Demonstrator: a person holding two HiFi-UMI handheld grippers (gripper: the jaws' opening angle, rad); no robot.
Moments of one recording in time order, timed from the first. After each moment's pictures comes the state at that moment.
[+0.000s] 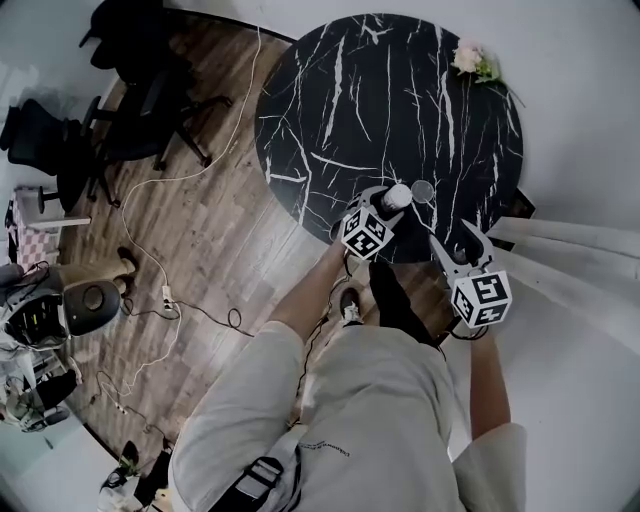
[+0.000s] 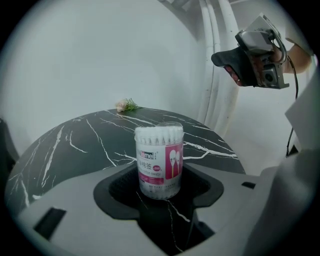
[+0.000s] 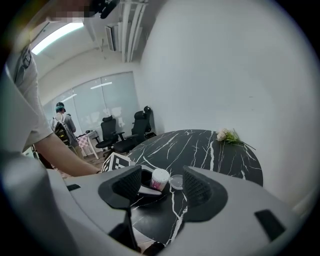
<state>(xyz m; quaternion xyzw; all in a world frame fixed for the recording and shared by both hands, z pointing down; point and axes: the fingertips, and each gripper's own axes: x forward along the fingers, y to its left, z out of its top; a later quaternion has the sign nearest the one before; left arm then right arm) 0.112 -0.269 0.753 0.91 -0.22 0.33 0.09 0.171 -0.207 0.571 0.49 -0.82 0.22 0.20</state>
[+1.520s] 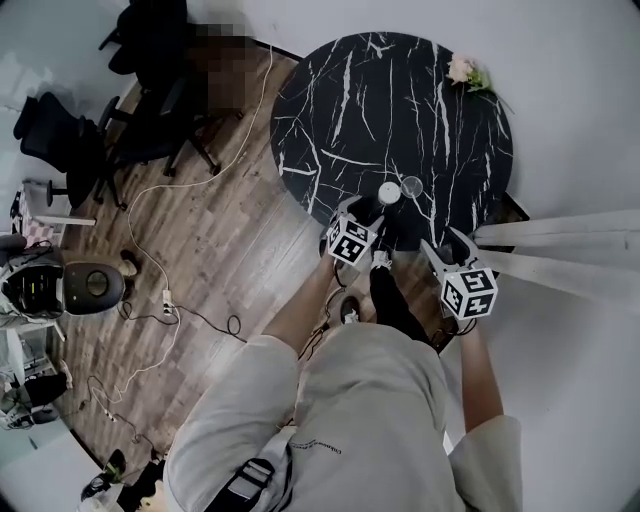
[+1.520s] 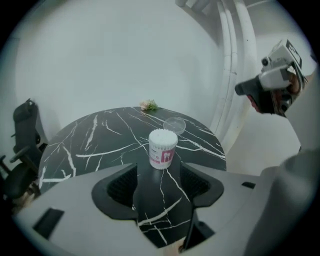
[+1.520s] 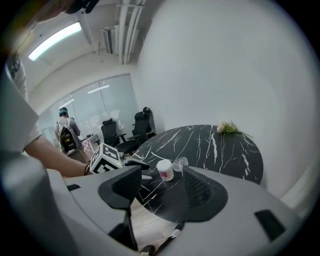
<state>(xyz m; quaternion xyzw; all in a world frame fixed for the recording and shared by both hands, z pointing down) 0.036 -0.210 0.721 0.87 -0.33 0.31 0.16 0.150 -0.131 0.578 0.49 -0.82 0.24 0.18</state>
